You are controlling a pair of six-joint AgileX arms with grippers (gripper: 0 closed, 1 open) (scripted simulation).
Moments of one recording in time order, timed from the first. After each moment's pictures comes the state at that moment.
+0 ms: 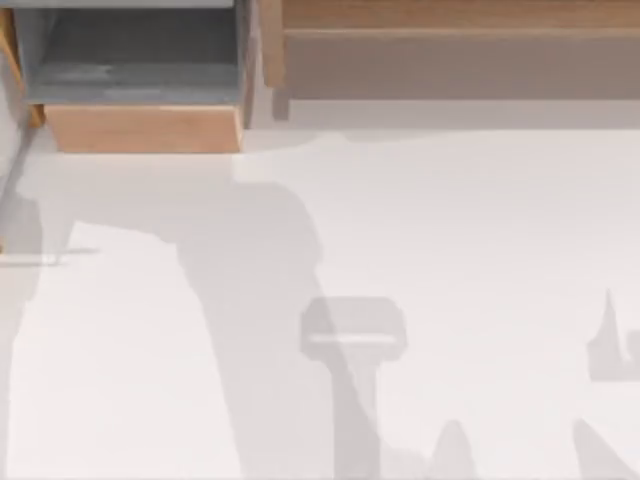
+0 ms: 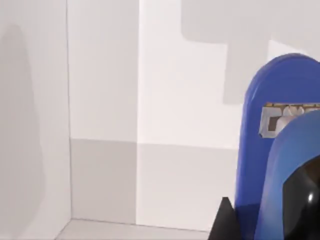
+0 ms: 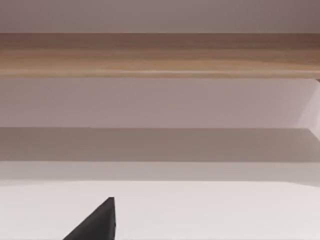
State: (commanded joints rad) left arm 0.28 2.42 2.43 -1.36 -0.07 0.30; right arm 0.00 0.00 0.00 0.00 0.00 0.00
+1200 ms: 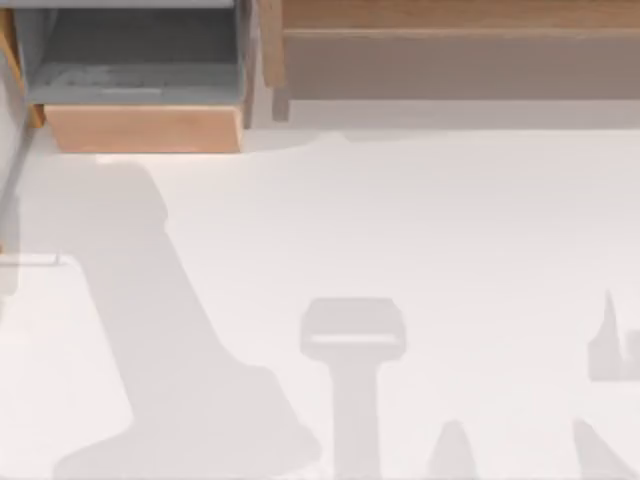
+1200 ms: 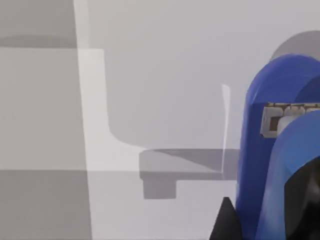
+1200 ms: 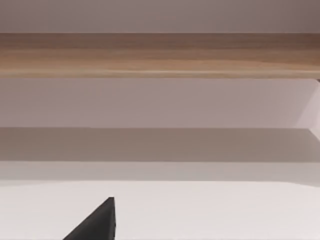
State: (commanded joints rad) left arm 0.33 2.63 2.47 -1.40 0.00 0.35; right arm 0.00 0.00 0.00 0.00 0.00 0.00
